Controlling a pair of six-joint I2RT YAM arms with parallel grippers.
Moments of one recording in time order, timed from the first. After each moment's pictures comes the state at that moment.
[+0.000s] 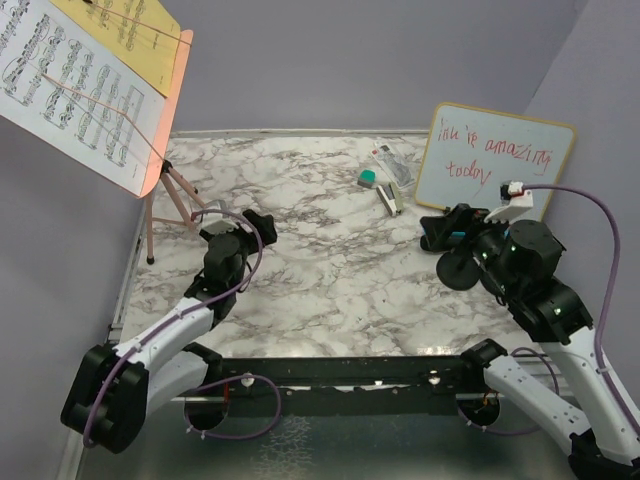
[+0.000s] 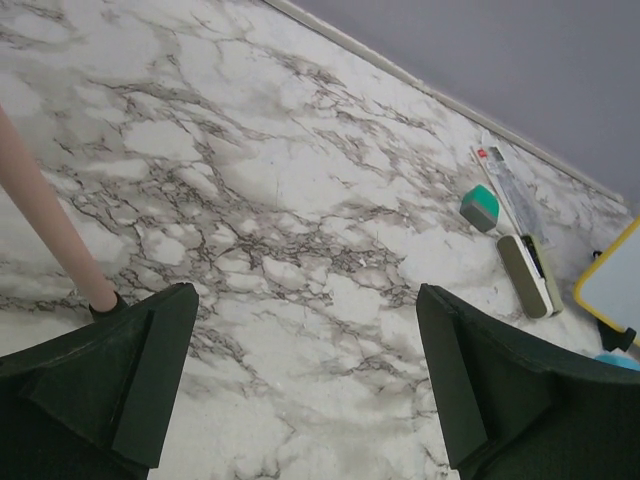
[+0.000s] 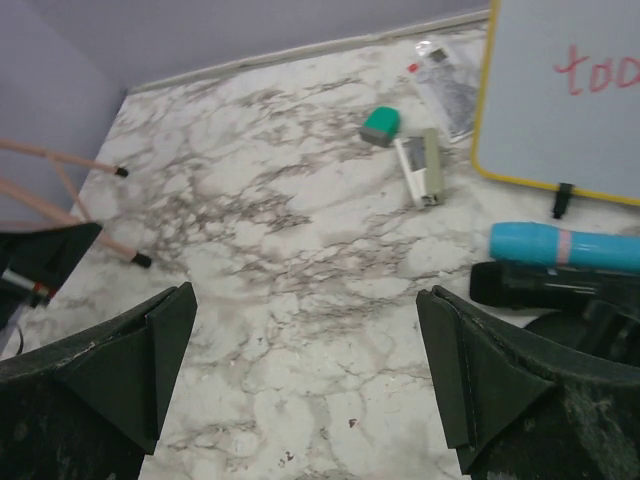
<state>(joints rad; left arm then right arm) -0.45 0.97 0.32 0.51 -0.39 -0.58 0.47 0.65 0.97 -0.55 0.22 0.42</state>
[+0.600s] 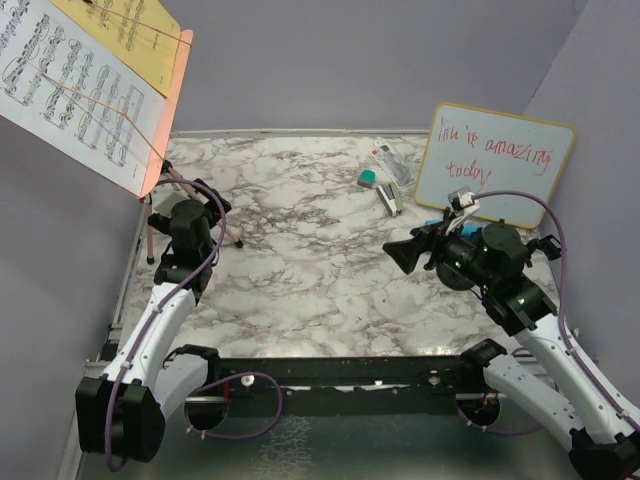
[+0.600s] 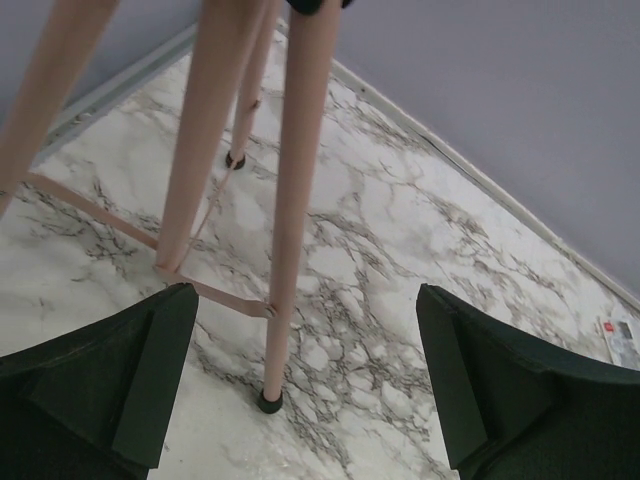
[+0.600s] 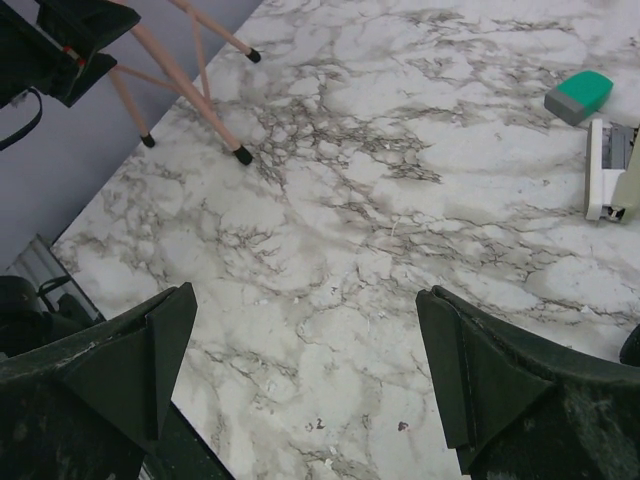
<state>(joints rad) -0.19 0.95 0.65 0.07 -0.51 -0.56 0.47 0.68 0.71 -0.21 -0.26 0.32</state>
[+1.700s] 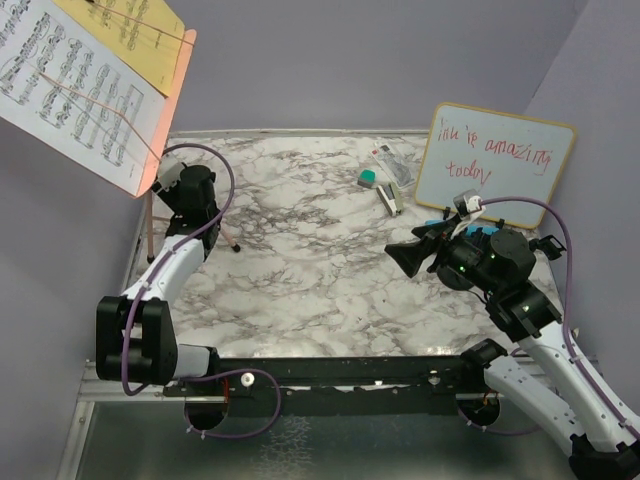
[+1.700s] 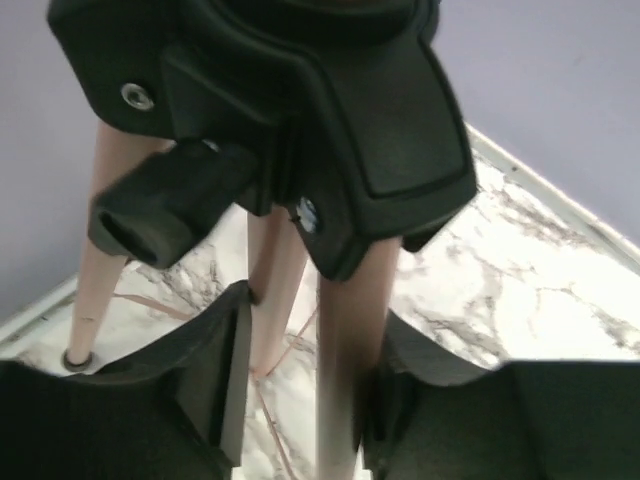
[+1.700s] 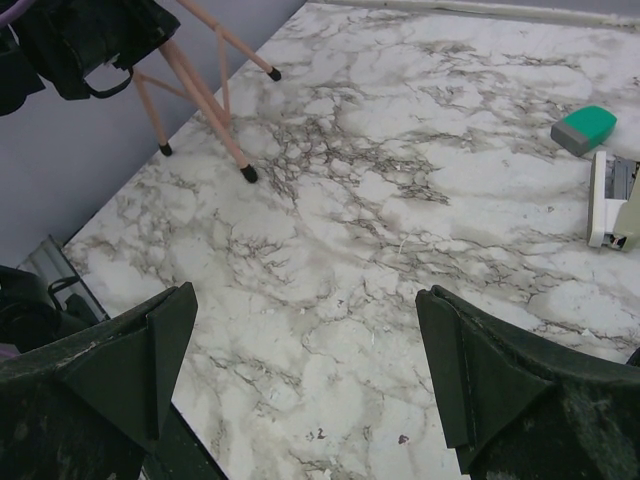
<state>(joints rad) -0.09 1.33 0.85 0.19 -0.77 -0.42 0.47 0.63 0.69 -0.17 -0.30 0.30</state>
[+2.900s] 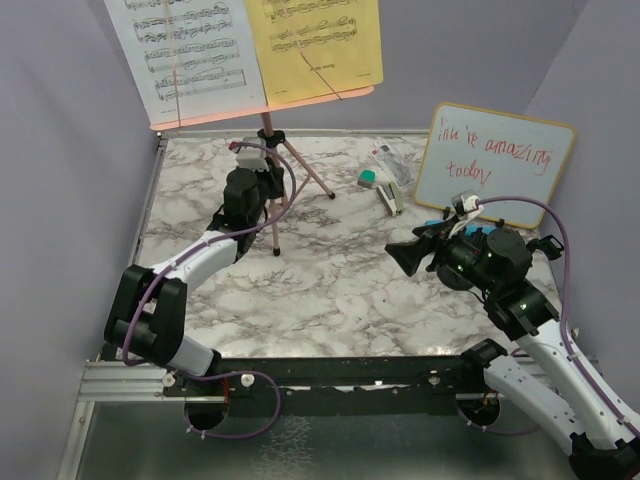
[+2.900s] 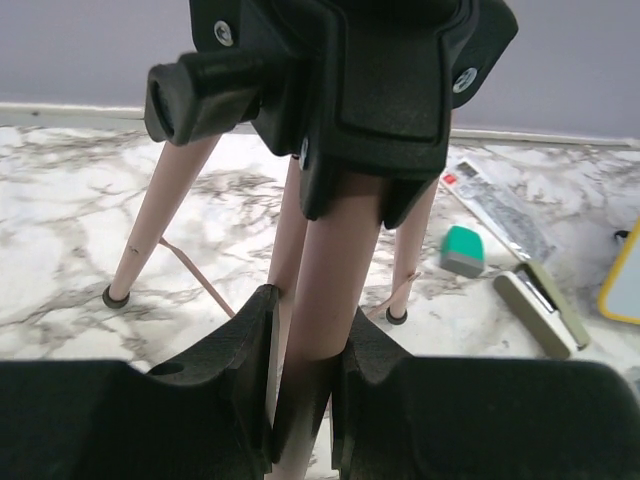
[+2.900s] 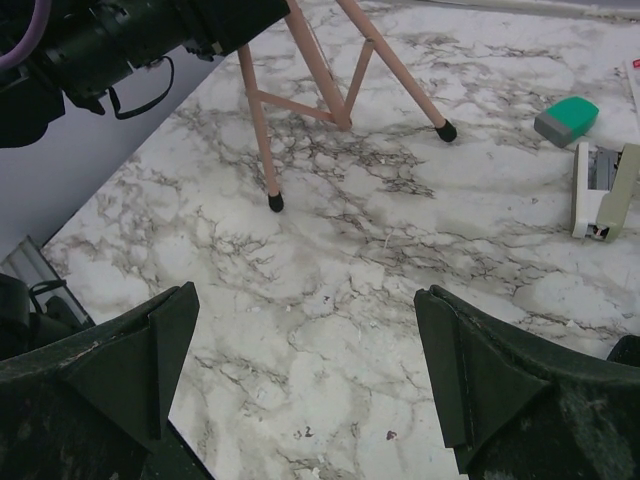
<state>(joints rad) -0.35 1.46 0.86 0.50 -0.12 -0.27 0.47 0.64 0.68 -0.17 -0.28 0.29</state>
